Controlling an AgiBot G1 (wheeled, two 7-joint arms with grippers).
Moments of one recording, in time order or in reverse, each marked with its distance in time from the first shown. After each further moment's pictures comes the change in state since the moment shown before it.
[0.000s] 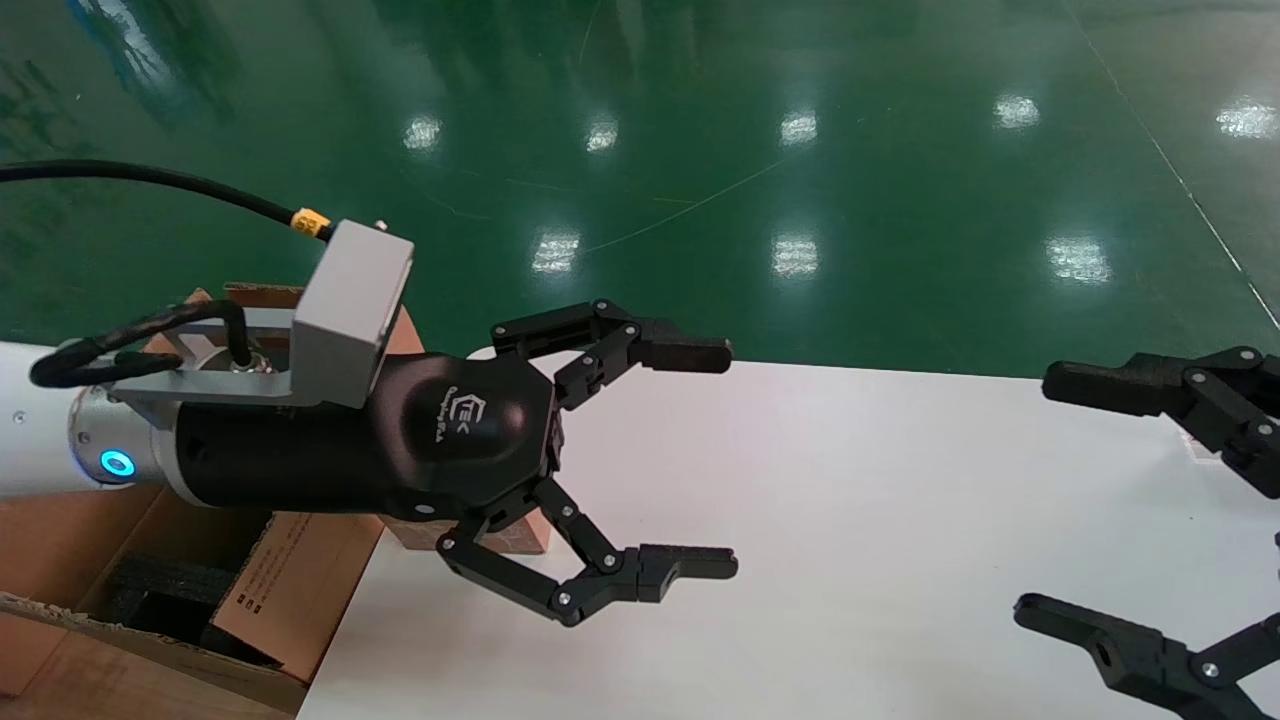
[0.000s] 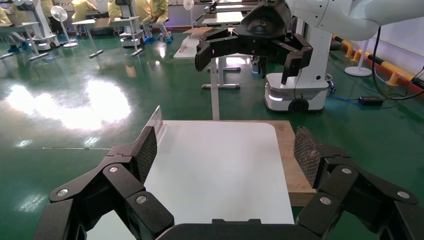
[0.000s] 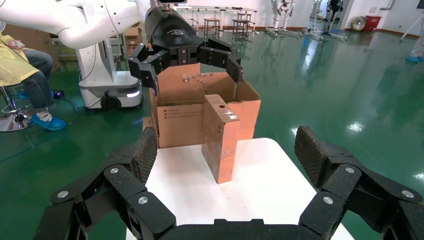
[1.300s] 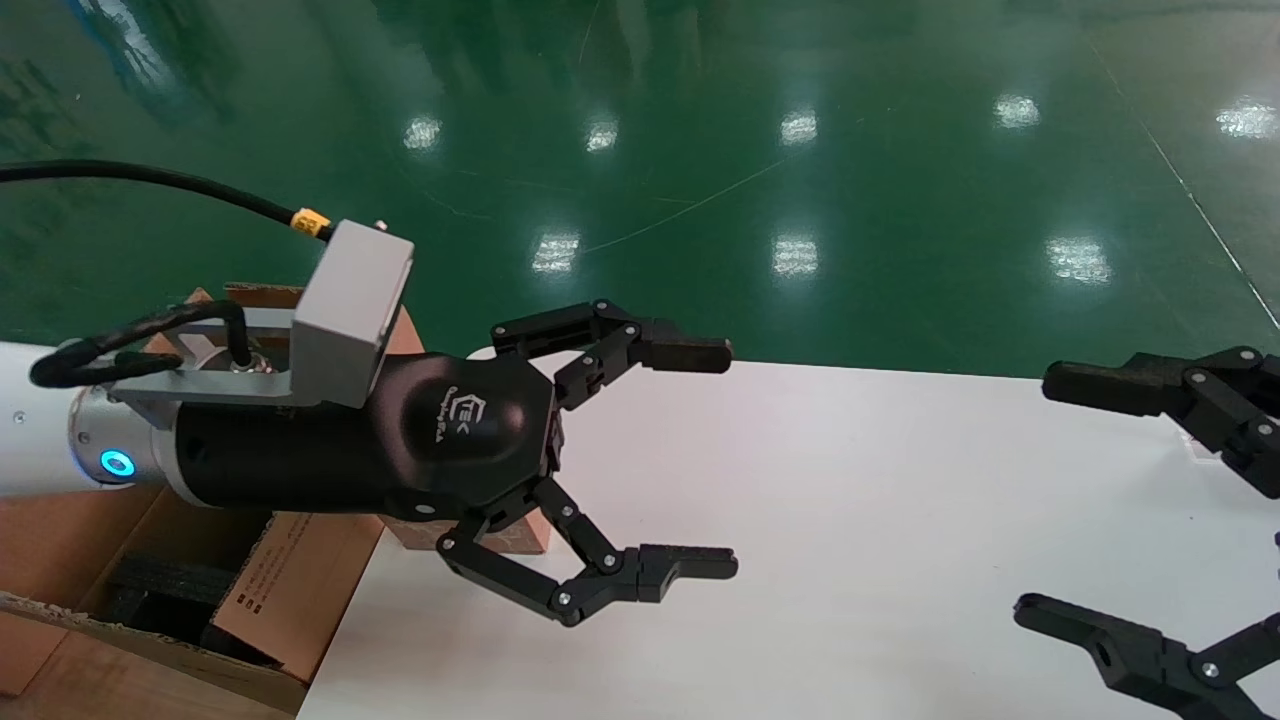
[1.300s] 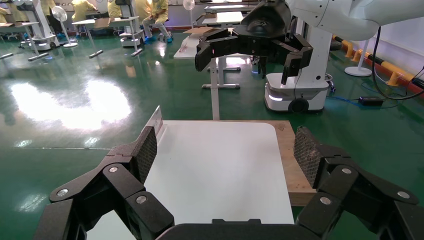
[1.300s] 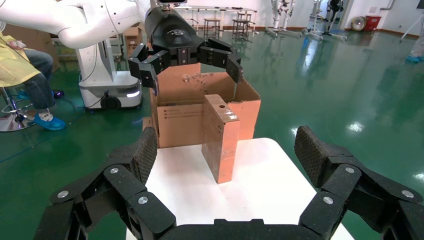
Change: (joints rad) left arm 0.000 0.000 0.000 0.000 0.000 0.000 0.000; right arm 0.000 0.000 0.000 0.000 0.000 0.000 0.000
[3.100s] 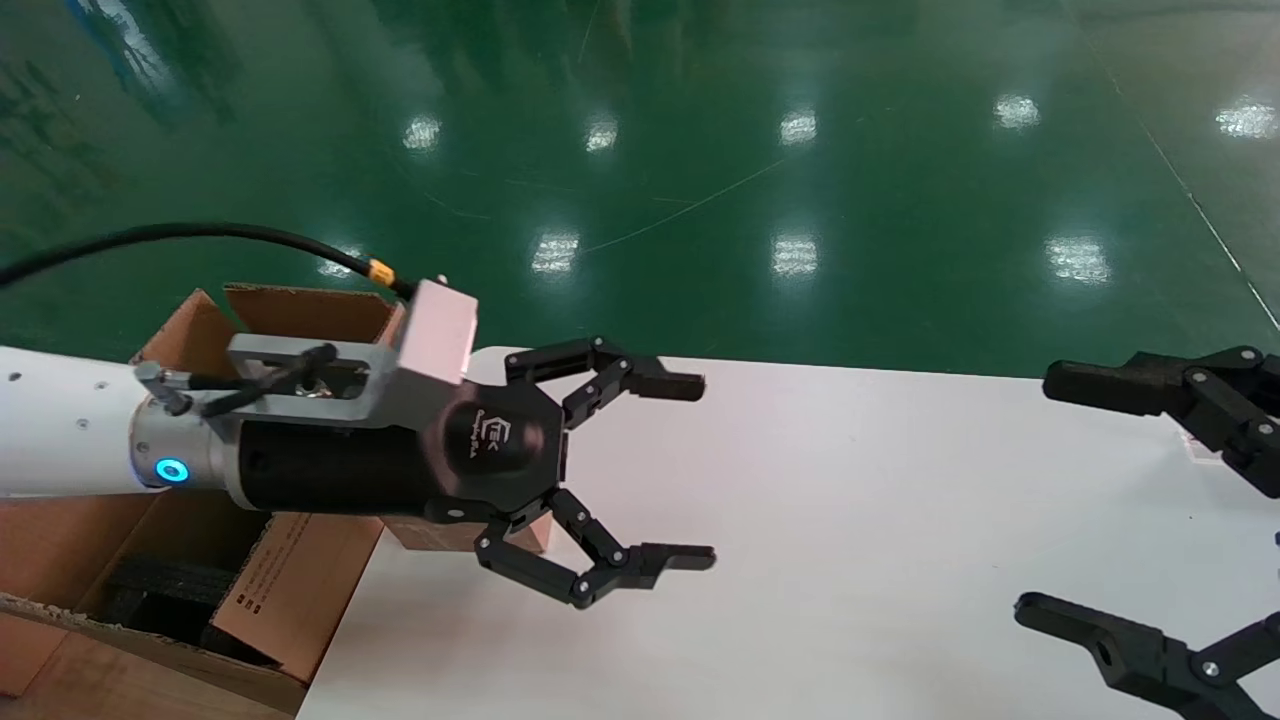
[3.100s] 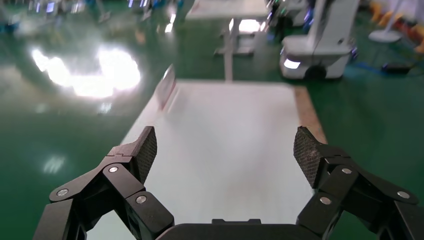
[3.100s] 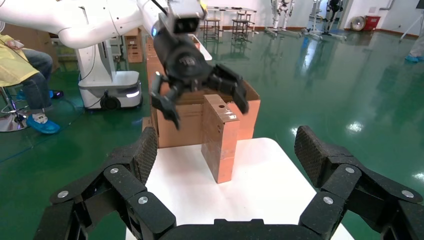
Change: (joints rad) left arm -0.027 -0.008 0.056 0.076 0.180 -0.030 0.046; right arm 0.000 0.000 0.000 -0.001 0.000 0.000 -0.001
